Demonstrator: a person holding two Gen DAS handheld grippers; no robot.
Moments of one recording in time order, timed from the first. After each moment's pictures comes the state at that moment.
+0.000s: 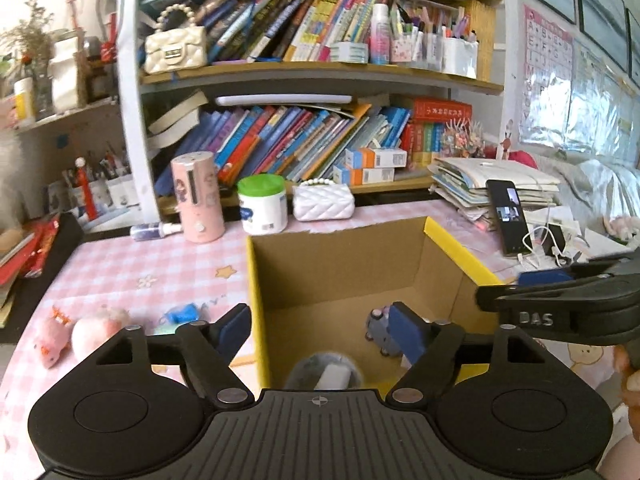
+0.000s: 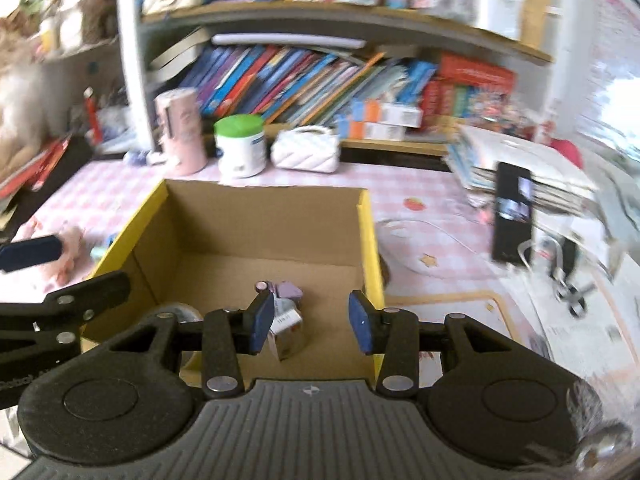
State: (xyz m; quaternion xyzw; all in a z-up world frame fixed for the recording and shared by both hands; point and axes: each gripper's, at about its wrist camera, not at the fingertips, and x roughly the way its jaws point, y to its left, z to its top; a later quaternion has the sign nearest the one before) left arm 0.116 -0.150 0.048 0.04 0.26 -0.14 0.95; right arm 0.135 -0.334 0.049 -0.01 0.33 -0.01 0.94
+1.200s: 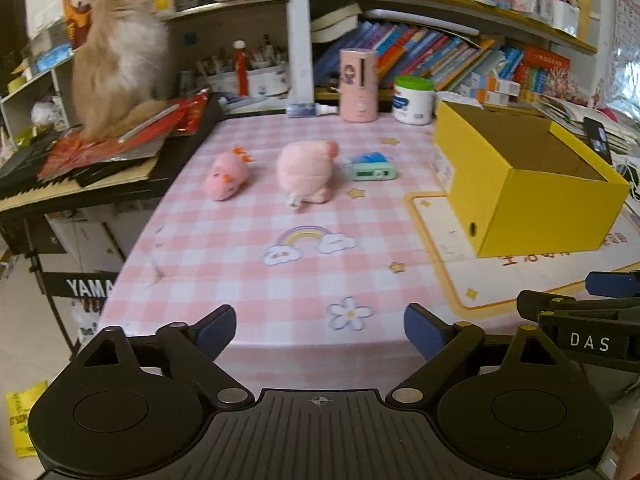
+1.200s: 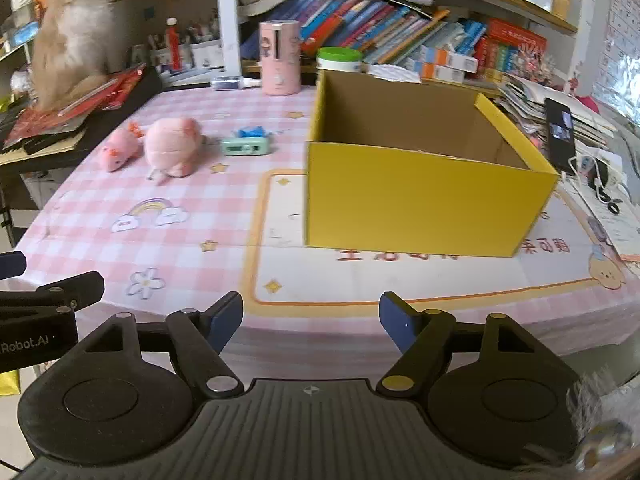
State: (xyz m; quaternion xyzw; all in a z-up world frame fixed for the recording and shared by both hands) left arm 0.009 0.044 0.002 0.03 0.36 -0.02 0.93; right arm 0.015 -0.145 -0.007 -0.01 0.38 0.02 0.92
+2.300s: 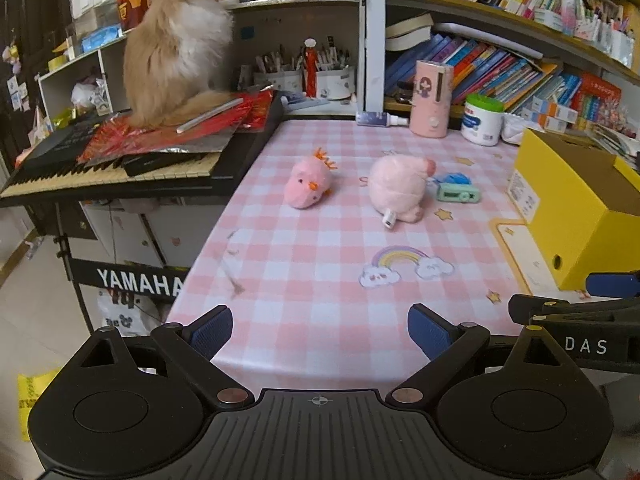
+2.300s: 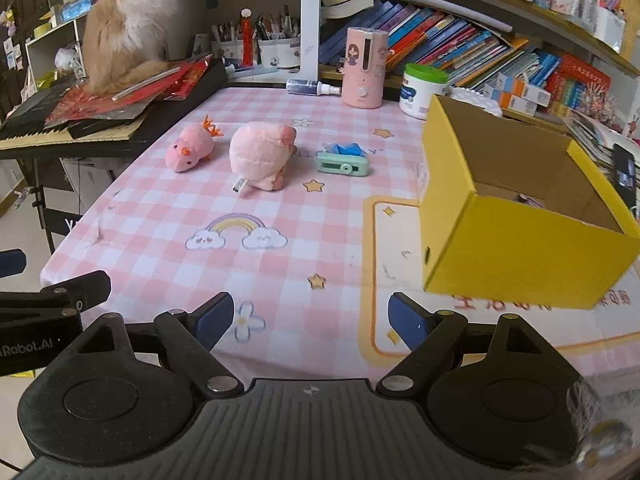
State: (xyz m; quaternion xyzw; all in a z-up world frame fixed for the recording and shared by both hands) left arm 0.045 0.116 -0.002 0.01 0.35 0.04 0.93; right arm 0.058 -0.058 -0.010 -0.04 0.38 0.08 0.92
